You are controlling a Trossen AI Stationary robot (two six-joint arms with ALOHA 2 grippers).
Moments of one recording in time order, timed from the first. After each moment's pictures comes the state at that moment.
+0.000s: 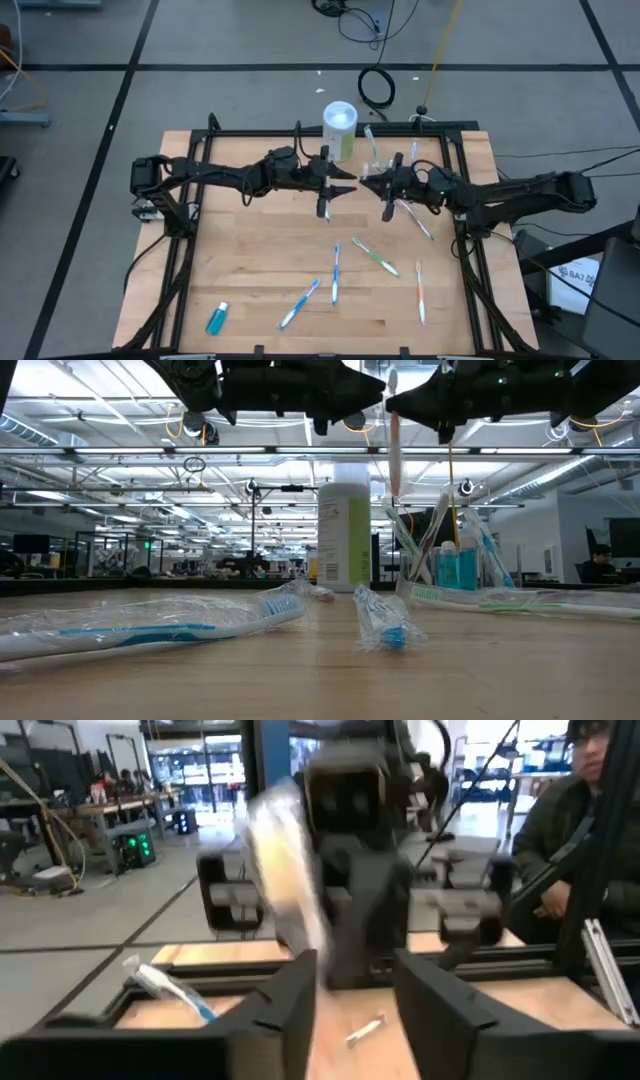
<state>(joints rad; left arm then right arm) 0.17 1.69 1.08 0.62 0.25 0.07 -0.10 1.05 0.48 0.63 0.12 0.02</state>
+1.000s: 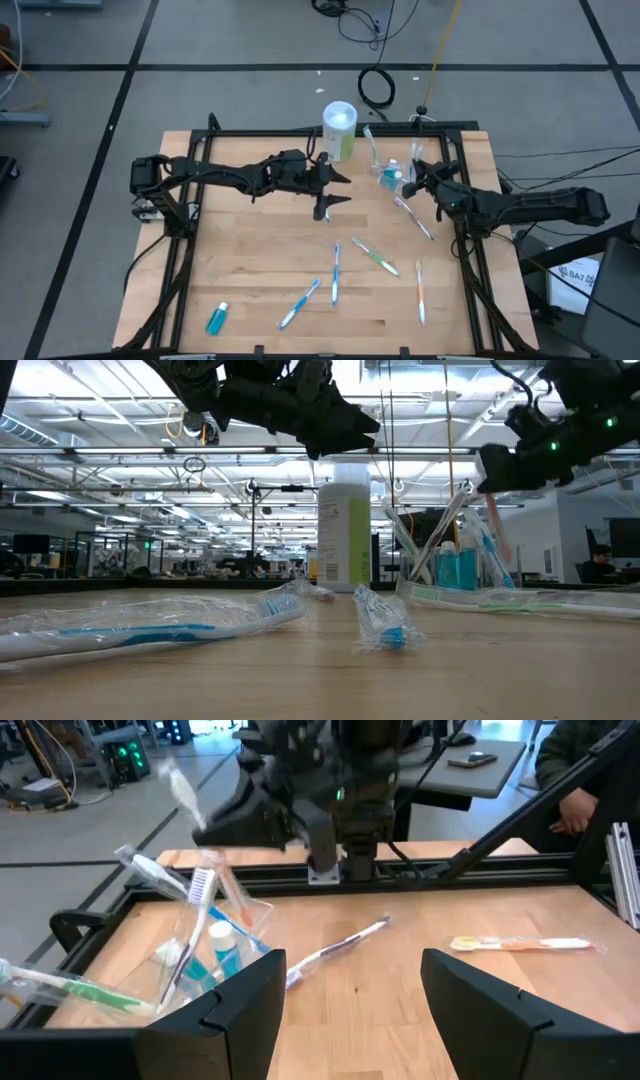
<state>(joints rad) 0.18 1.69 1.08 0.38 0.23 0.10 -0.10 0.63 0.22 0.10 0.97 0.22</state>
